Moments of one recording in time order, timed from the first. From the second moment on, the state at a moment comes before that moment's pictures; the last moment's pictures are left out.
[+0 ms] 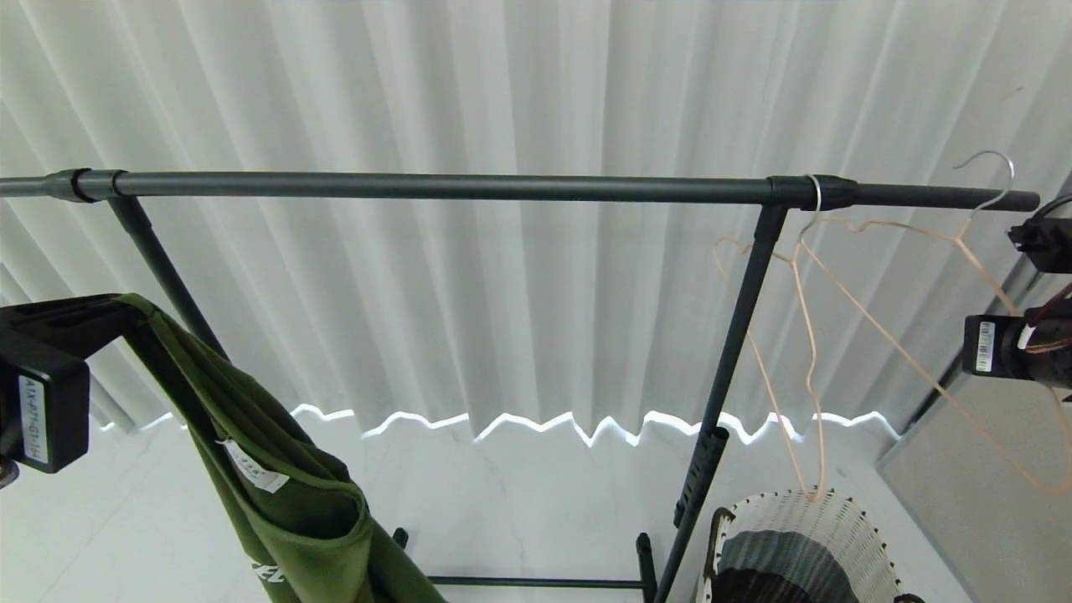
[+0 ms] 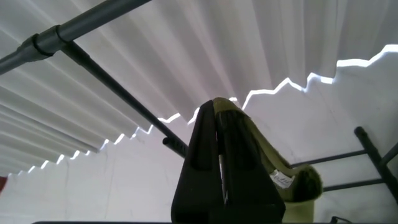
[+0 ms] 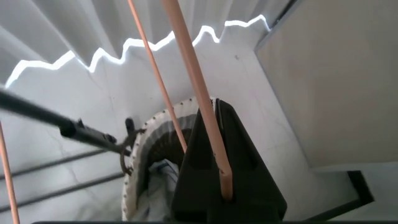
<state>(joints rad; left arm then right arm) -0.59 0.99 -0.91 0.18 0.55 0.32 0.15 1.42 -0.95 0.05 -0.36 0.17</state>
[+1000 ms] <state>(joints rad) -0.58 0.98 -0.89 0.18 0.56 0.35 0.15 1.20 -0.79 0.05 -0.36 0.09</state>
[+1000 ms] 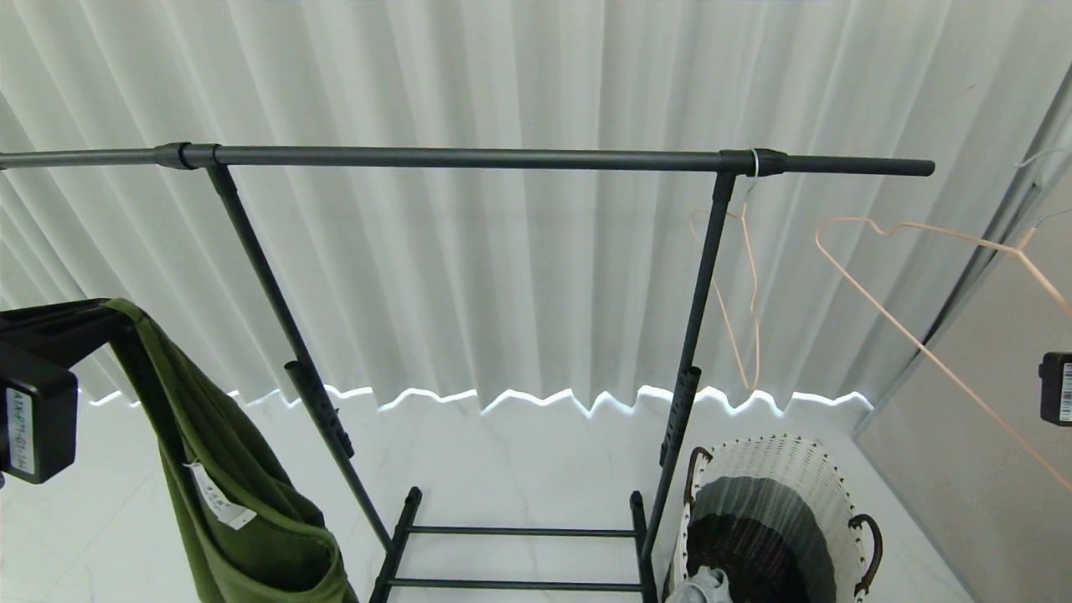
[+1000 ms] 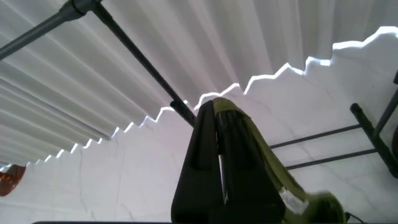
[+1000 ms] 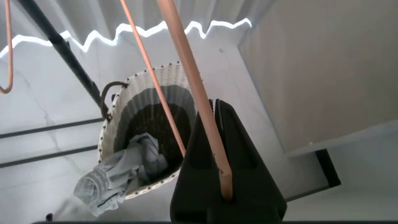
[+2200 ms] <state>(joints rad) -0.58 0.98 -0.88 0.14 0.55 0.39 0.13 1.11 -0.79 0.04 -0.41 0.03</state>
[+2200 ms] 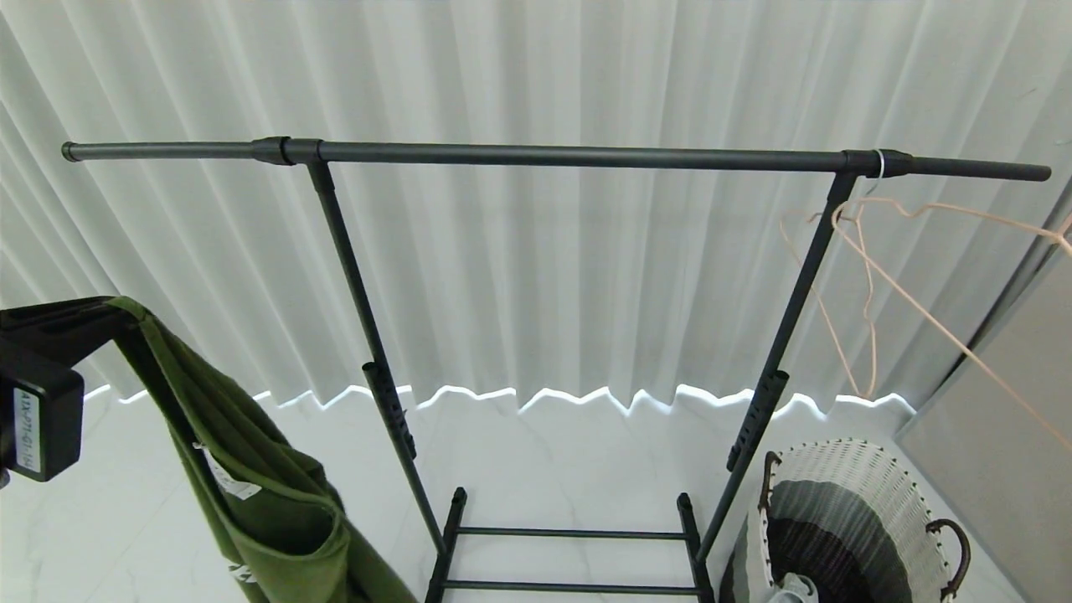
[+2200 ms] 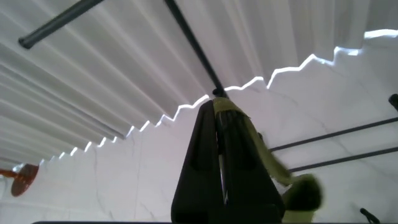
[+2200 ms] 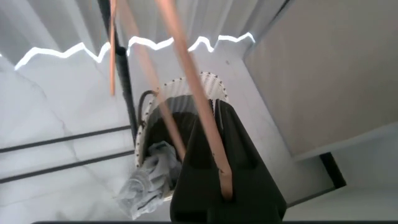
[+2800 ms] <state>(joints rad) -0.59 0.98 -0.86 0.14 0.55 0.39 0.45 1.06 -0.79 0.05 -0.39 -0.10</state>
